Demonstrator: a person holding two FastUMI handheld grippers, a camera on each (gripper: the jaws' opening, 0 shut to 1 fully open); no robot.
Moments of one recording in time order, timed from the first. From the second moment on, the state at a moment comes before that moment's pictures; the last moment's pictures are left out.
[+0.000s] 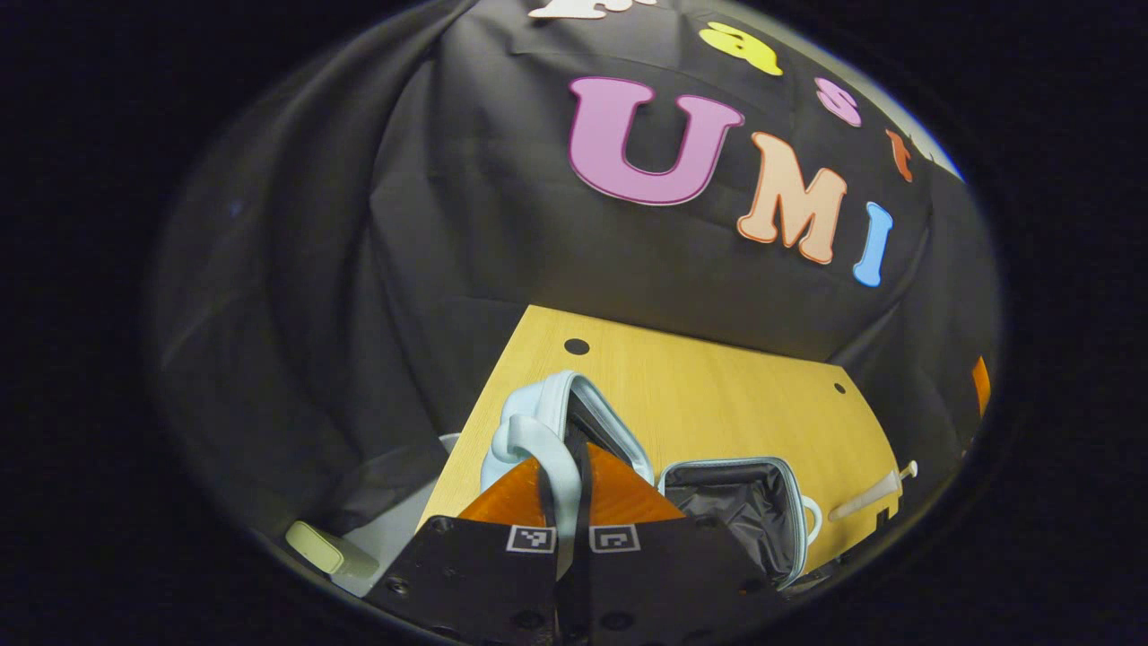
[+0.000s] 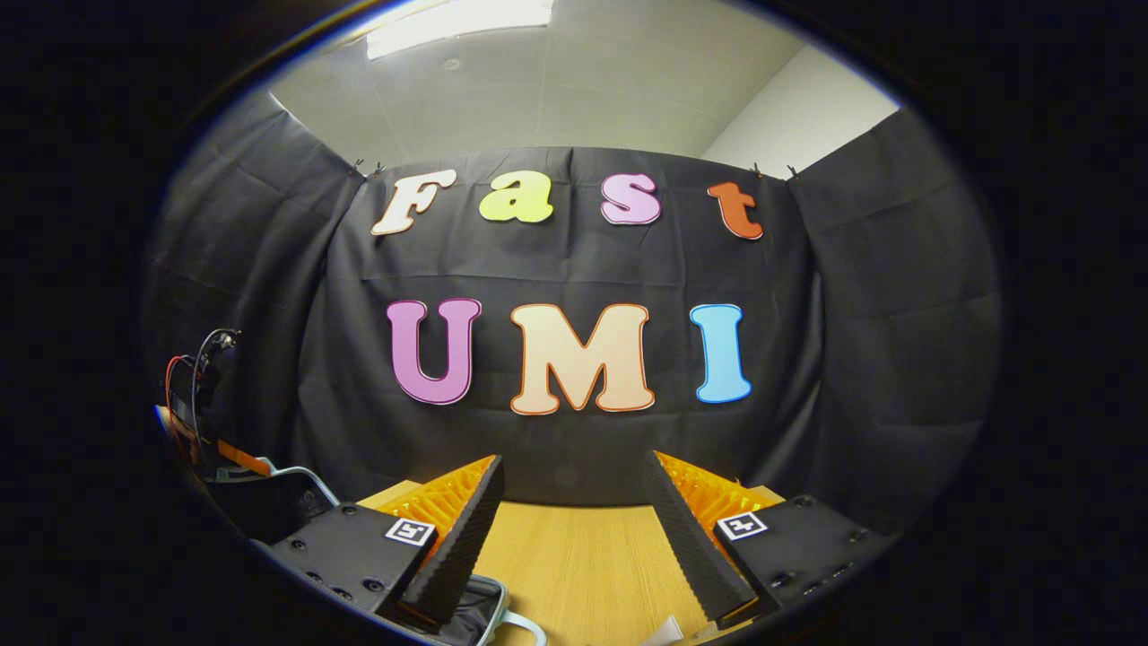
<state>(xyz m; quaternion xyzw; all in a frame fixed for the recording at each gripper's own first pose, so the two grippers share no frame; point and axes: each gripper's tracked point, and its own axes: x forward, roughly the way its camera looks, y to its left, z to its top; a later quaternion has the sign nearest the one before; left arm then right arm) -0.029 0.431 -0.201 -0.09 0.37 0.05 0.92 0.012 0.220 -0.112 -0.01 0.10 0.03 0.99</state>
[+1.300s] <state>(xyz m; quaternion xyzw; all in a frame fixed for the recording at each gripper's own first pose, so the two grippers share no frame) -0.074 0.515 -0.312 -0.54 0.31 0.02 0.78 0.002 0.281 -0.117 -0.10 0.13 0.08 0.98</state>
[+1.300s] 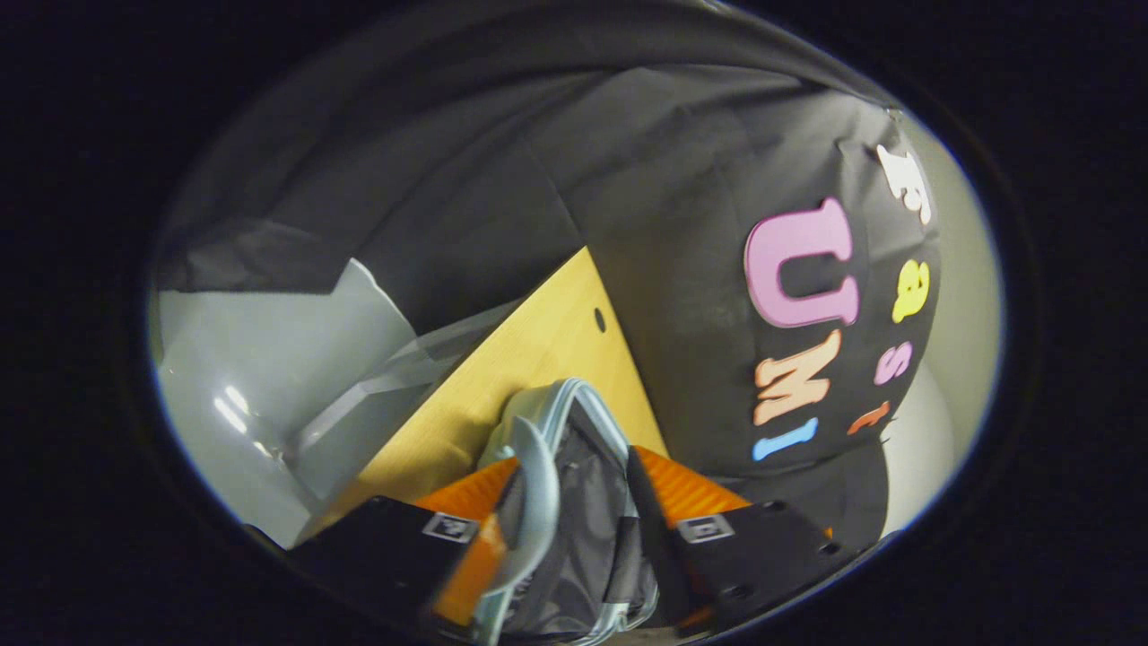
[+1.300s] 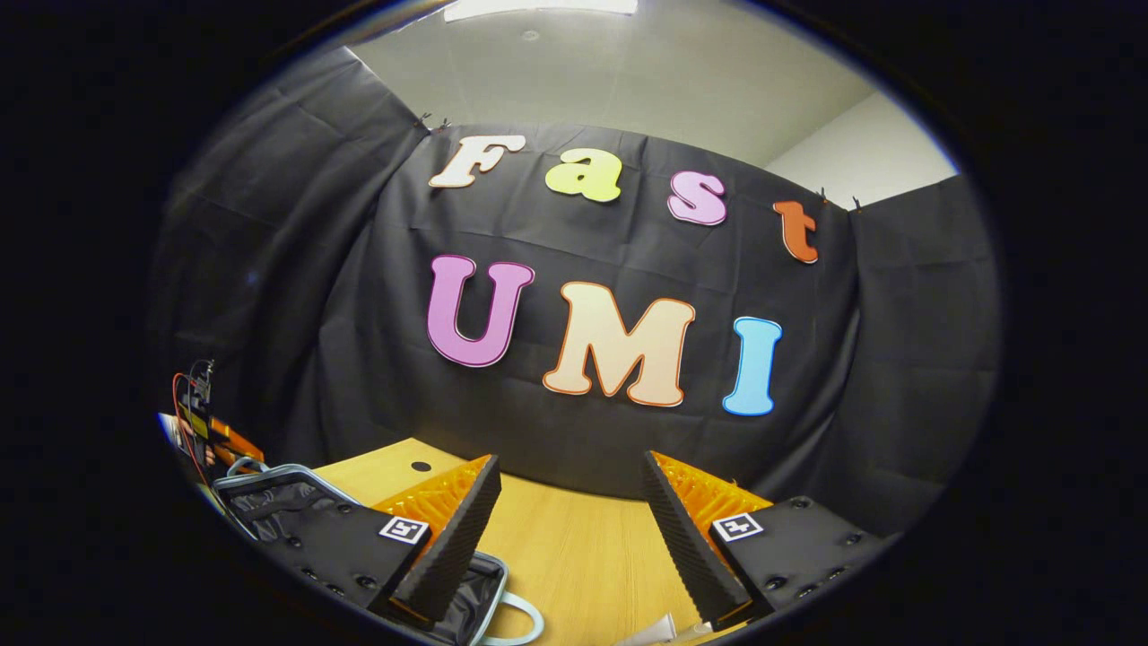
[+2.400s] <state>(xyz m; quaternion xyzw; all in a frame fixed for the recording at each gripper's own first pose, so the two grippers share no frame) -0.028 0.537 -0.147 0.06 0.20 0.21 0.96 -0.006 0.204 -0.105 -0.06 0.11 0.06 0.99</state>
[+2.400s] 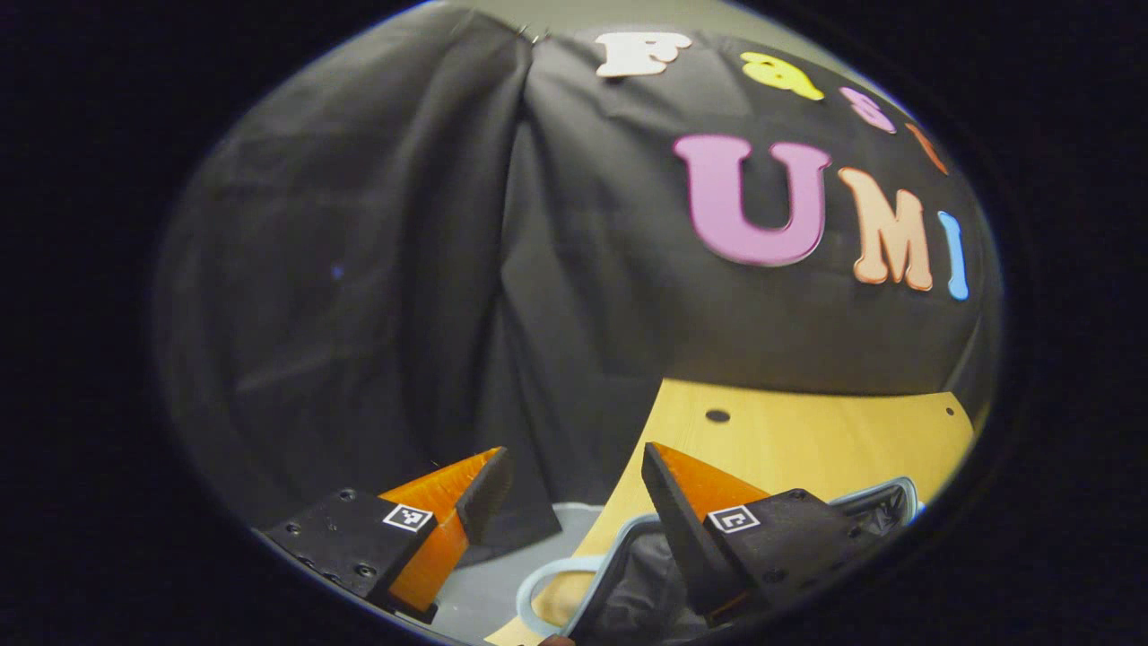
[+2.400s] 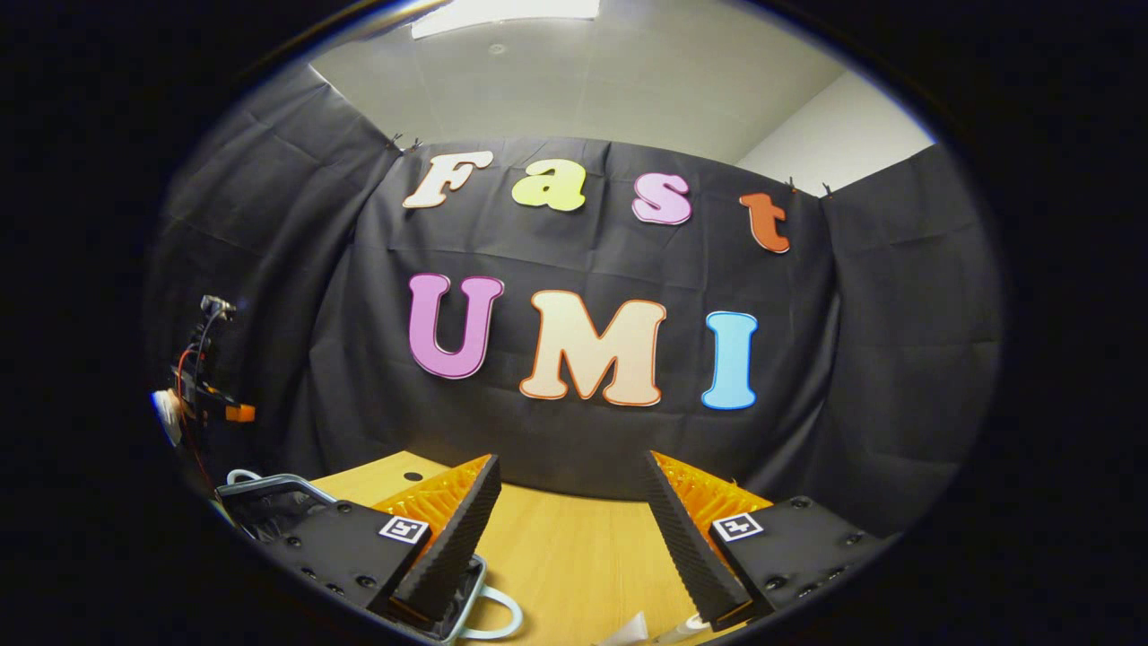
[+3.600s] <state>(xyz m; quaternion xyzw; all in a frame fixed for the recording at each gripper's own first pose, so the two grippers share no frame) -0.036 -0.040 -0.187 0.01 0.20 -0.09 0.98 -0.009 -0.058 -0.103 0.00 0.10 0.04 0.99</state>
